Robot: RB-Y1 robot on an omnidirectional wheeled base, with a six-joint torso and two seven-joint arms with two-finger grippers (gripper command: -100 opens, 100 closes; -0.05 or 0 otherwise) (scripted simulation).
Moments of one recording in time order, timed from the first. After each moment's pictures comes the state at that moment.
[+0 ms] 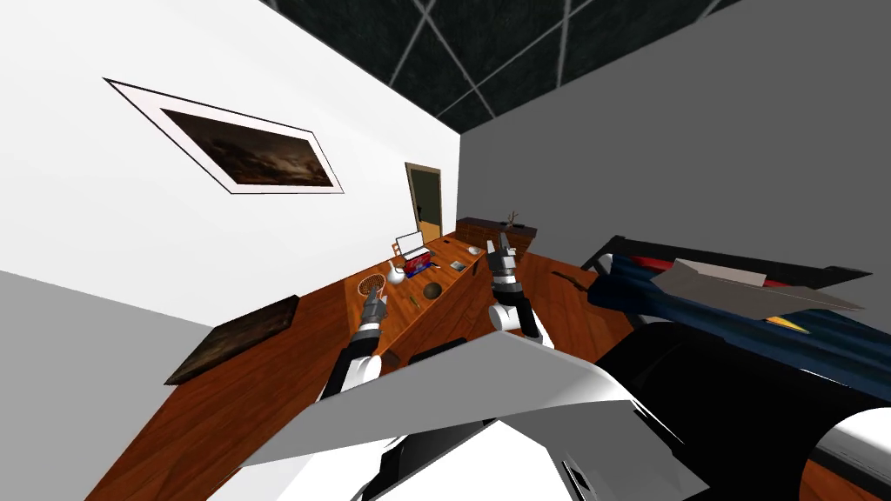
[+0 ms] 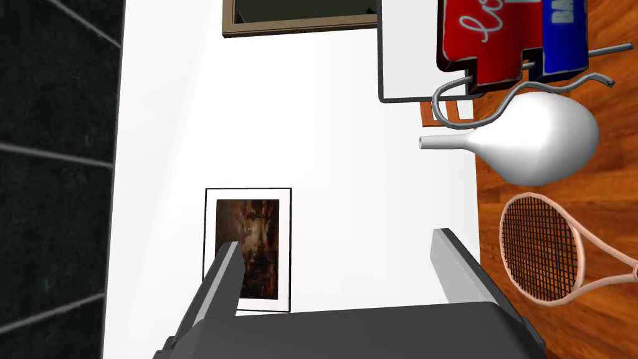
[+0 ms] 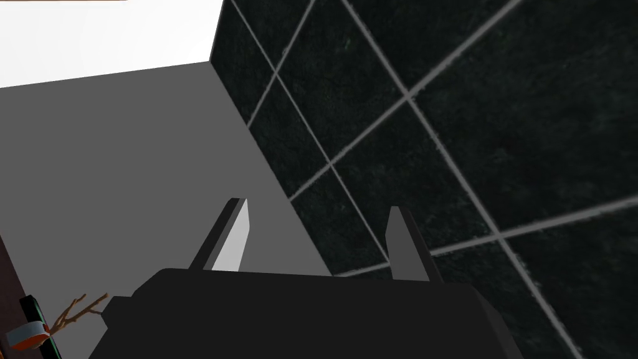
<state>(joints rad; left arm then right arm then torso) 0.37 0.19 -0.17 -1.79 0.37 -0.27 -0.23 0.46 -0.01 -0.01 -2.33 -0.06 -0.44 -0.01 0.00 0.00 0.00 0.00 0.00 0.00</state>
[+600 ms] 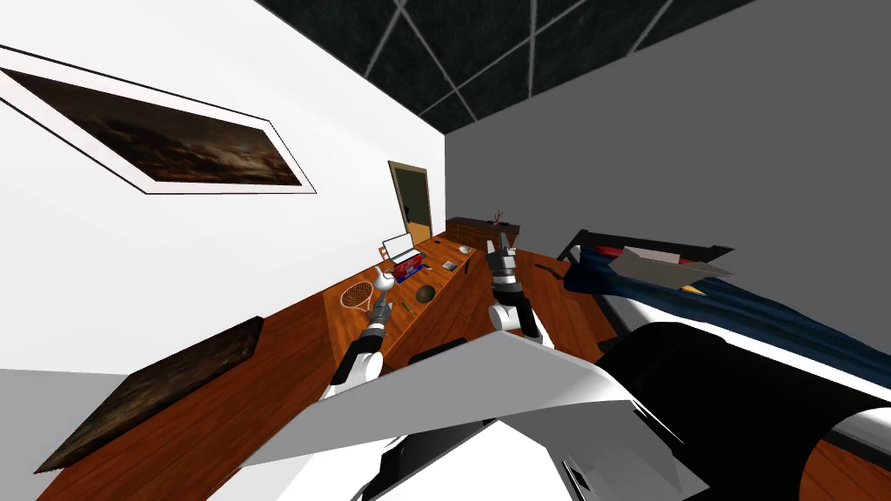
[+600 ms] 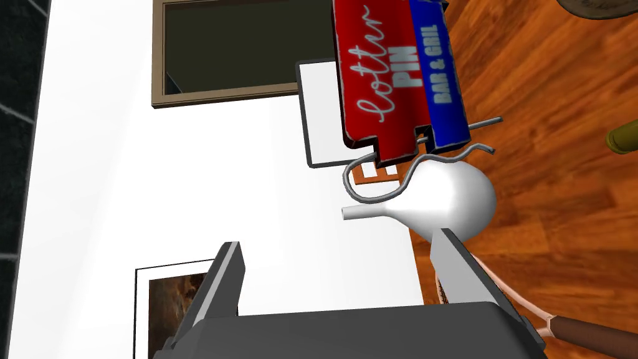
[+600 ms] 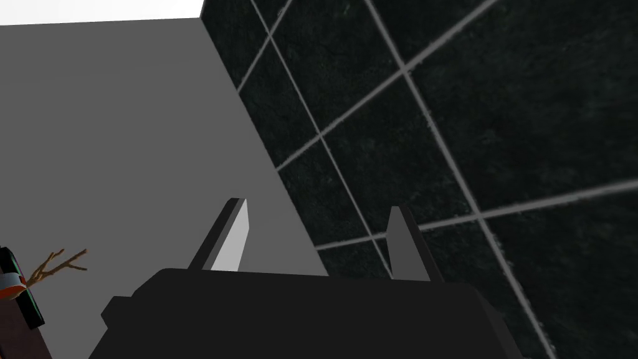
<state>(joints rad) 0.29 0.23 -0.20 -1.62 0.48 -0.17 -0.29 0.46 -0.01 -0.01 -2.33 -0.06 -0.44 -0.01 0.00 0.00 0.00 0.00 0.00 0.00</state>
